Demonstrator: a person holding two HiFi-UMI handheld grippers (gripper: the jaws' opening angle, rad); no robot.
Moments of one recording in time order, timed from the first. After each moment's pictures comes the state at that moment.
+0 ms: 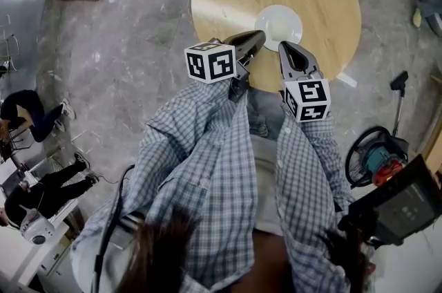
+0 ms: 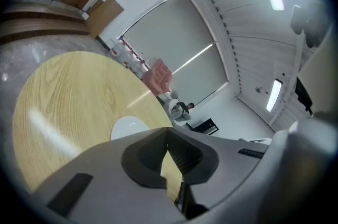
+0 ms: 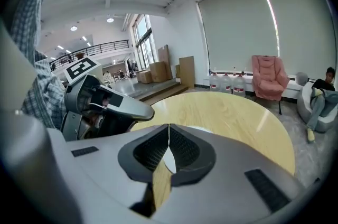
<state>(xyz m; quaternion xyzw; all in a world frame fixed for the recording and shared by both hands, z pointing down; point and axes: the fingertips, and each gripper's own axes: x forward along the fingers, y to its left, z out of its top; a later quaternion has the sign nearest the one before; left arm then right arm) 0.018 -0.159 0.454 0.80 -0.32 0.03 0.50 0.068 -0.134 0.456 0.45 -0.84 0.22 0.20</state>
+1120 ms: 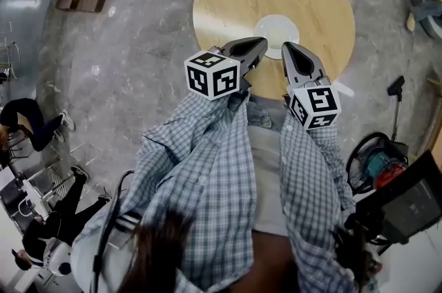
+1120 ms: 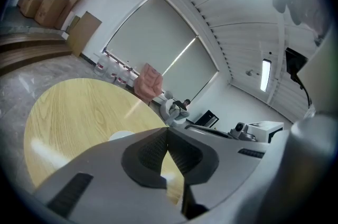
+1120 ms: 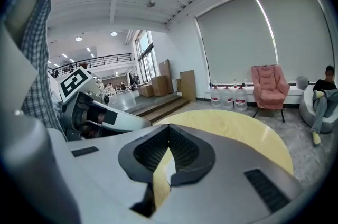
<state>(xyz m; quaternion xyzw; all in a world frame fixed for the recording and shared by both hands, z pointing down) 0.024 -0.154 0.407 0.86 -0.32 0.06 0.40 0.070 -0.144 0.399 0.45 -0.86 0.19 0.13</state>
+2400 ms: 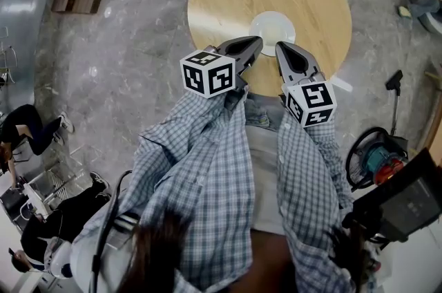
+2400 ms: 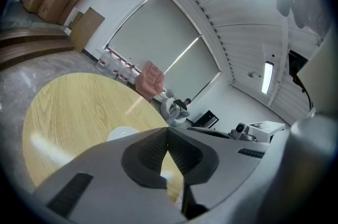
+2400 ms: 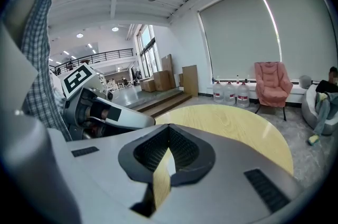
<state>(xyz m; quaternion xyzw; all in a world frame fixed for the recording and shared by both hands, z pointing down) 0.030 -0.152 0.418 0.85 -0.32 0.06 0.42 0.071 -0.138 0.412 0.44 -0.86 0.20 0.16</state>
